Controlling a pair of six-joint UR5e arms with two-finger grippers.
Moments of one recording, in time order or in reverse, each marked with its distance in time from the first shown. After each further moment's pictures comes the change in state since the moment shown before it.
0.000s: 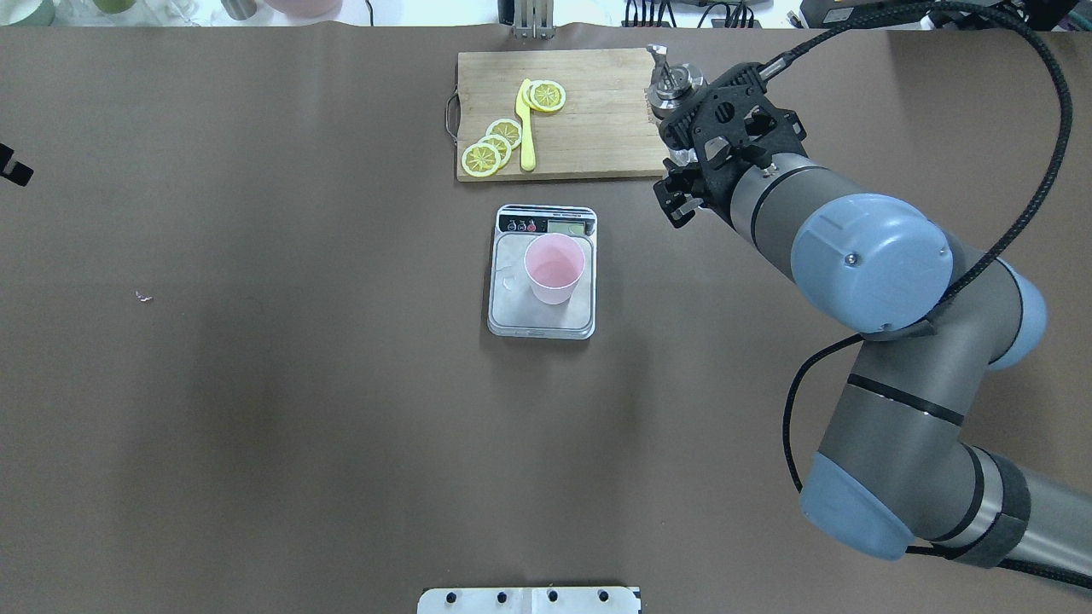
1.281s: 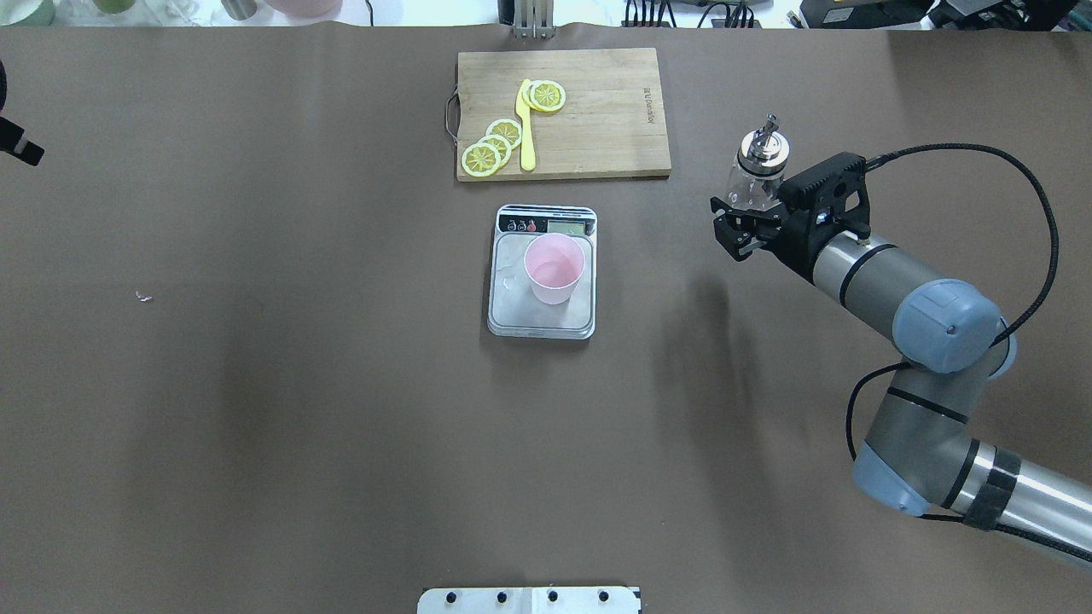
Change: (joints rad) left arm -0.001 -0.032 -0.011 0.002 0.005 -0.010; right arm 0.008 -0.191 -0.432 0.894 0.025 0.163
